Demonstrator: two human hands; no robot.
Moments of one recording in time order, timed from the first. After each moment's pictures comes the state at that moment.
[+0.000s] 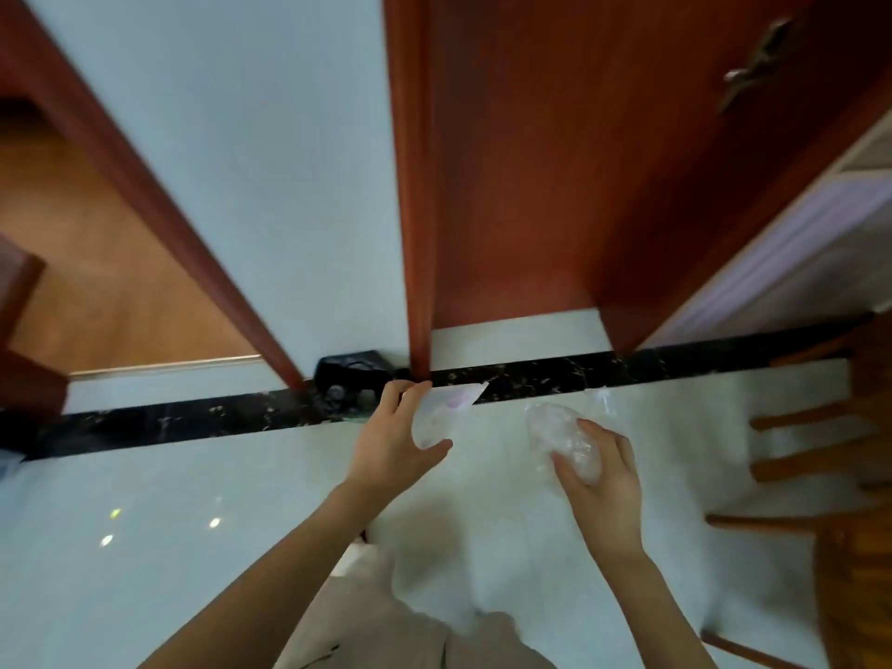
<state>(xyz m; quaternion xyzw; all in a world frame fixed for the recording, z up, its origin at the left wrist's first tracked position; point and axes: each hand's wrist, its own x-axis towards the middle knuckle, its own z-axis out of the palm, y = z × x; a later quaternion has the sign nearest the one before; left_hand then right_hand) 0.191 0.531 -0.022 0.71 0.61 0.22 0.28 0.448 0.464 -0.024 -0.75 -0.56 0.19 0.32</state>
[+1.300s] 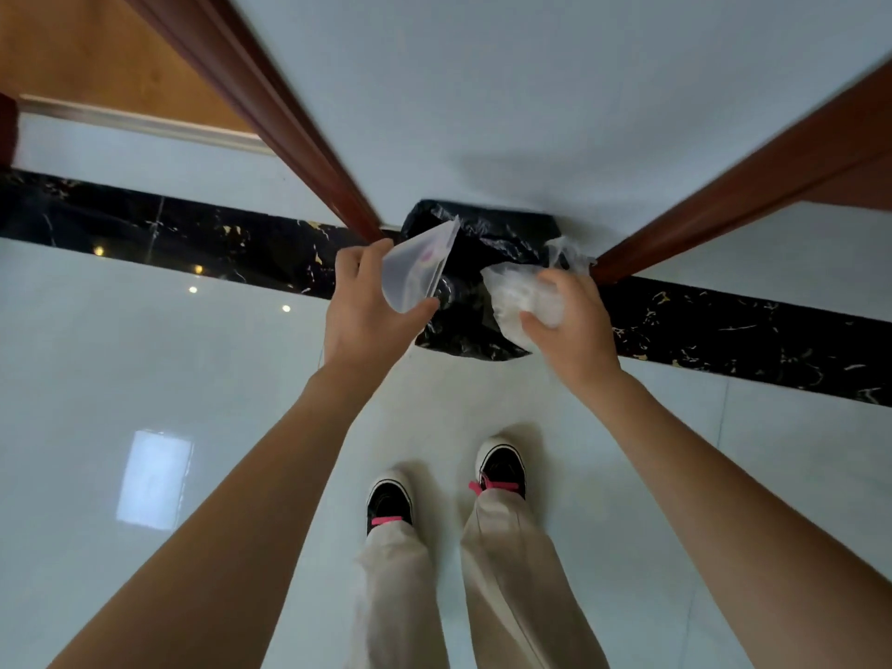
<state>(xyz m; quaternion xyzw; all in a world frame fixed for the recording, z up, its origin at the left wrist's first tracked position) -0.049 0.803 -0.552 0.48 0.81 0.21 0.26 0.175 0.859 -0.601 -0.60 -0.67 0.41 0.13</state>
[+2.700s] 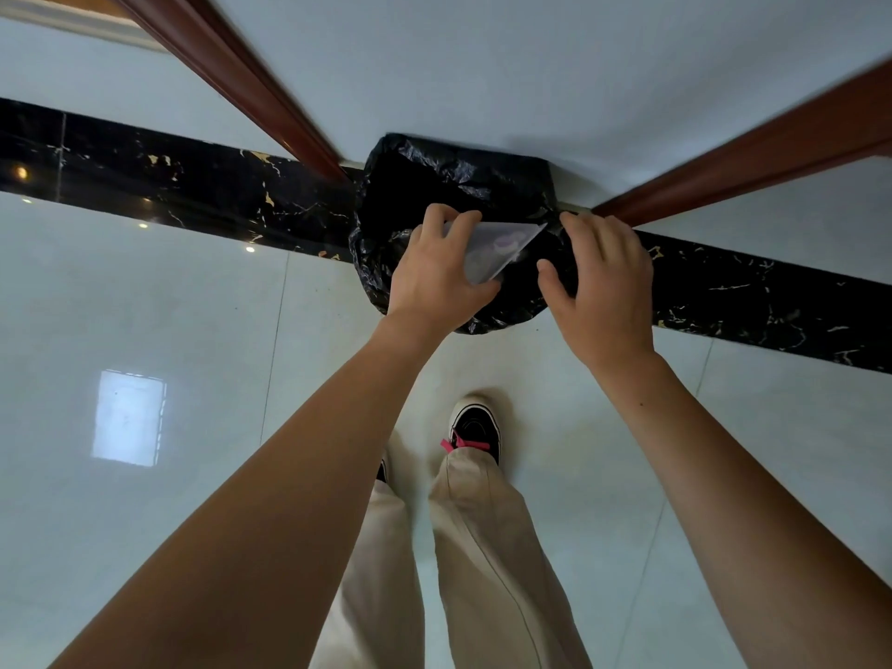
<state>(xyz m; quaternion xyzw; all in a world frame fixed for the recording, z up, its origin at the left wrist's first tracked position) 0.014 0.849 -0.636 0.58 0.74 0.15 0.31 0.203 0.882 -0.626 -0.57 -0.80 0.17 0.08</state>
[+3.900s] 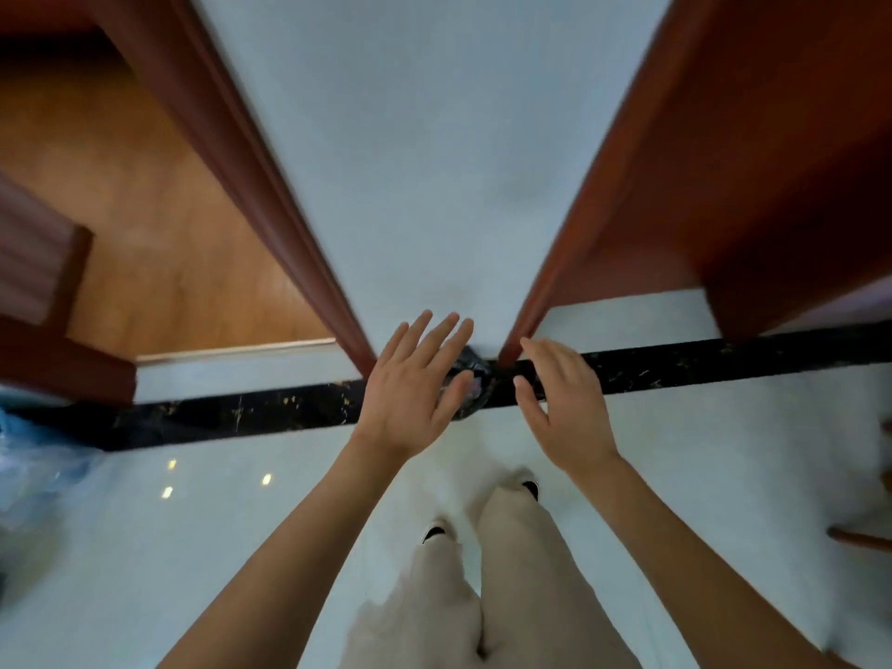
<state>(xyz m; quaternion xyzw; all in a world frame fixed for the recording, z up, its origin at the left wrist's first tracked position) -0.045 0.719 -0.057 0.83 0.52 0.18 0.13 0.172 0.698 -0.084 -0.62 -0.74 0.13 0.22</state>
